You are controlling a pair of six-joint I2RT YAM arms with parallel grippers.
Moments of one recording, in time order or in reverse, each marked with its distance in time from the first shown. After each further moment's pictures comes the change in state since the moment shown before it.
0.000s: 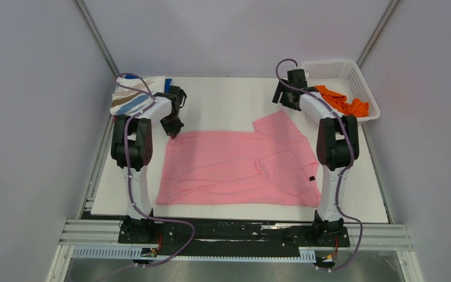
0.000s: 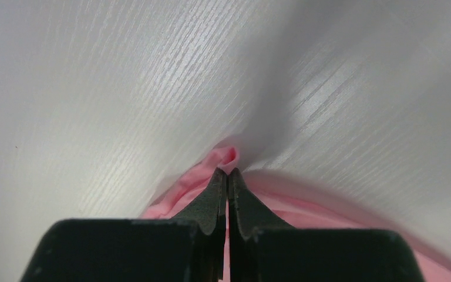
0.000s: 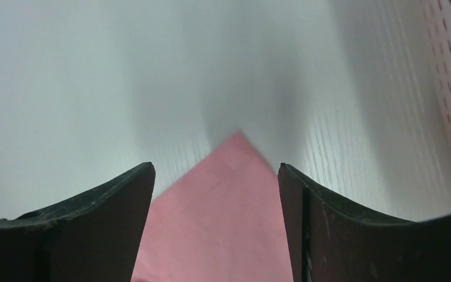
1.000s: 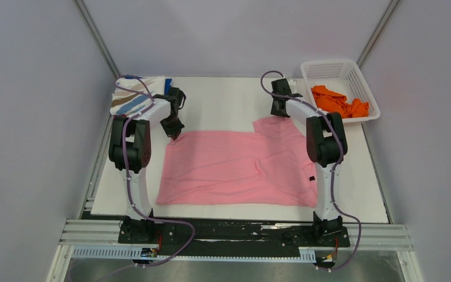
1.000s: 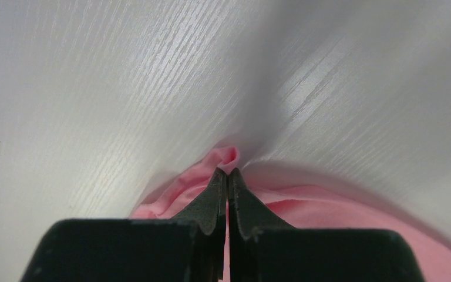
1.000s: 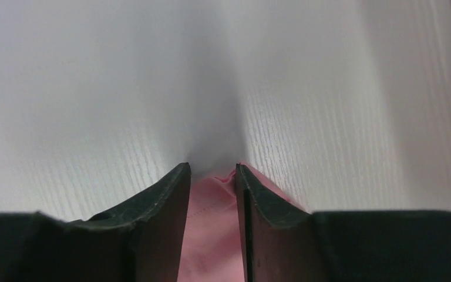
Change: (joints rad) left arm 0.000 -0.040 -0.055 0.037 0.048 0.001; right arm 0.085 0.162 0.054 -0.009 0.226 -0.054
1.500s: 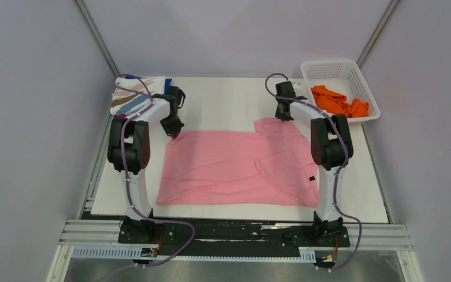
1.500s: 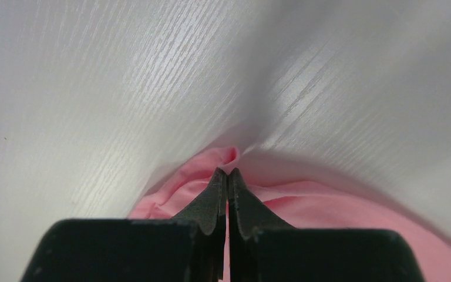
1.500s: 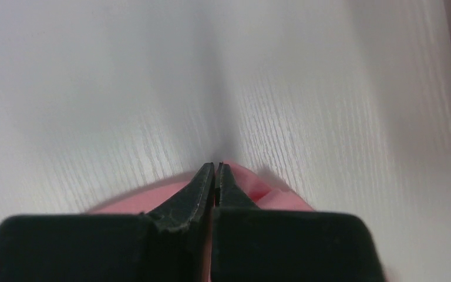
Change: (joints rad) left arm 0.000 -0.019 -0.001 0.002 0.000 0.000; right arm -0.012 -0.066 -0.090 0.003 -0.014 0.043
